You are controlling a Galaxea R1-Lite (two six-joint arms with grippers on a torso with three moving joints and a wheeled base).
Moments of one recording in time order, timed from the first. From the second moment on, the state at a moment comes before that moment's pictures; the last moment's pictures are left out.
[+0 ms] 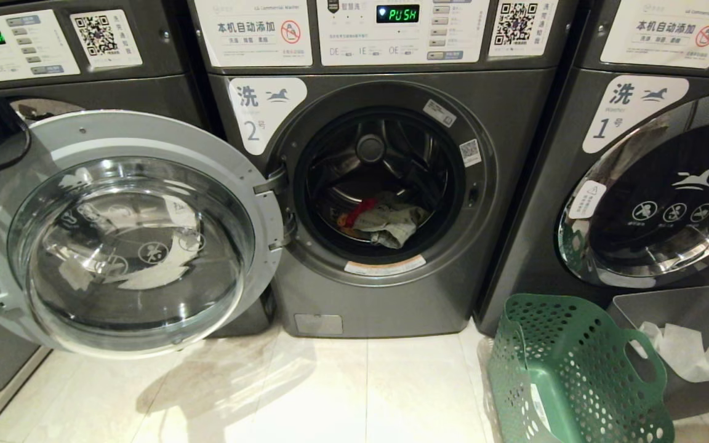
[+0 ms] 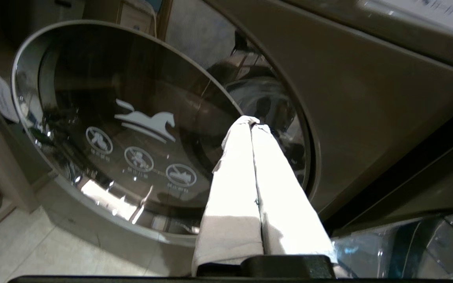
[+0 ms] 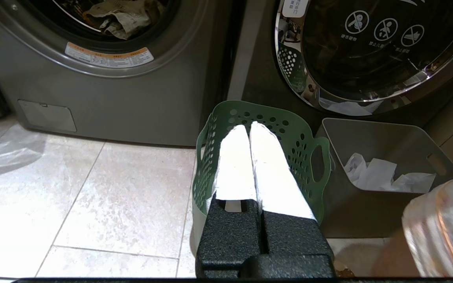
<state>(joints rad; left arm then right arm) 0.43 2.06 -1.89 -0.20 -0.22 -0.24 0.00 0.00 0.00 -0.06 -0.02 -0.17</state>
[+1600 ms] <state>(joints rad) 0.16 1.66 -1.88 0.80 -0.52 -0.26 0.00 0.00 0.00 -0.06 -0.02 -0.17</state>
